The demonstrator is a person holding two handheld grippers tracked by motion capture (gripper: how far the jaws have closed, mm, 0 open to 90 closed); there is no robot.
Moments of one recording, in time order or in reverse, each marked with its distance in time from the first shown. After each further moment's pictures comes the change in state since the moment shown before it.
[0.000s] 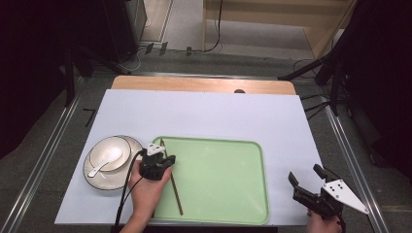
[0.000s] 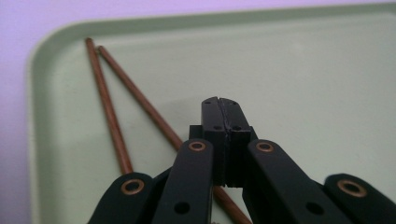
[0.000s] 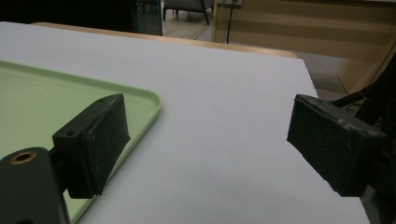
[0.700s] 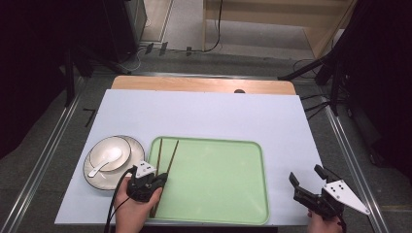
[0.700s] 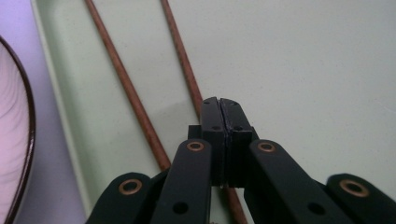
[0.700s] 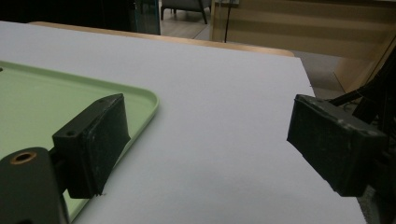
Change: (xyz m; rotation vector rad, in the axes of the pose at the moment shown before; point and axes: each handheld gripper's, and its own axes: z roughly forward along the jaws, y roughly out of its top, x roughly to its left) left arm 0.007 -0.037 -0.038 0.032 -0.031 0.072; right arm -0.001 -0.001 -0.001 0.003 -0.008 -0.001
